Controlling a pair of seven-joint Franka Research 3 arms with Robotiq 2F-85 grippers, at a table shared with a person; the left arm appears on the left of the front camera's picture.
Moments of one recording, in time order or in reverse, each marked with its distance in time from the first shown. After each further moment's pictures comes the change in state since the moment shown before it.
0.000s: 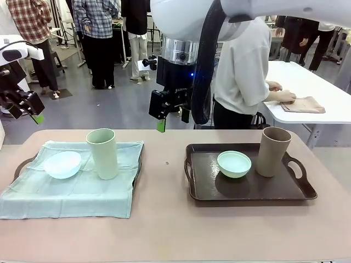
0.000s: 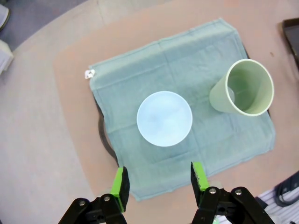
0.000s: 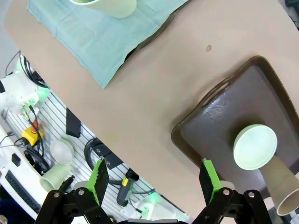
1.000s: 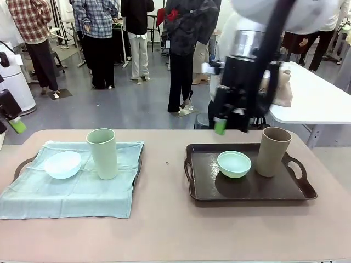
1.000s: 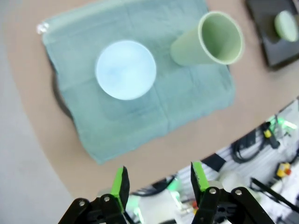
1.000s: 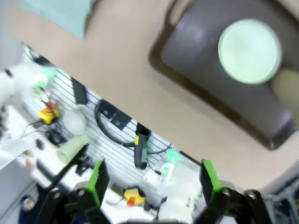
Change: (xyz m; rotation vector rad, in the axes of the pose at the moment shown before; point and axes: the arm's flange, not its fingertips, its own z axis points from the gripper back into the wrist) left arm -0.029 0.050 0.004 -0.344 0.232 0.072; right arm -0.144 -0.099 0.017 0.149 0.095 -0.255
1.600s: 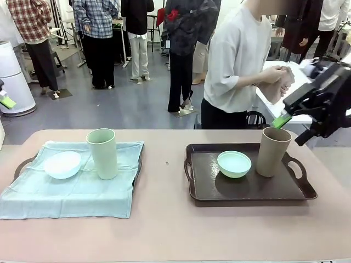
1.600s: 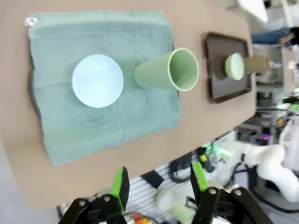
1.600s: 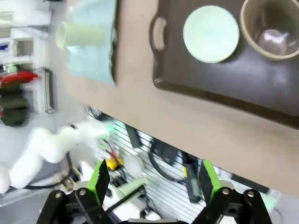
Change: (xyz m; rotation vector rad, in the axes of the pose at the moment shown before) left arm -0.011 0.046 0.041 -0.322 -0.137 0.241; right arm -0.131 -0.134 0.002 0.434 -0.389 -0.351
